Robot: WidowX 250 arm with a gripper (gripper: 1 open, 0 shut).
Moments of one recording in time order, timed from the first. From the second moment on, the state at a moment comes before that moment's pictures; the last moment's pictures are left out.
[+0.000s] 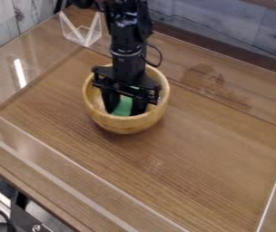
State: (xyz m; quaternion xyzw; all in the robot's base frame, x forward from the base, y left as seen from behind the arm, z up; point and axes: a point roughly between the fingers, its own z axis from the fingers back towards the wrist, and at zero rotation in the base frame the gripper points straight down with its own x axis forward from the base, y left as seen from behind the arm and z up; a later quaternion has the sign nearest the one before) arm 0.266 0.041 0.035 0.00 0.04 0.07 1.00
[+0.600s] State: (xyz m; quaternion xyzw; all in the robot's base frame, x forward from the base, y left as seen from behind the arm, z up) arm 0.267 0.038 0.044 -0.01 0.04 0.07 1.00
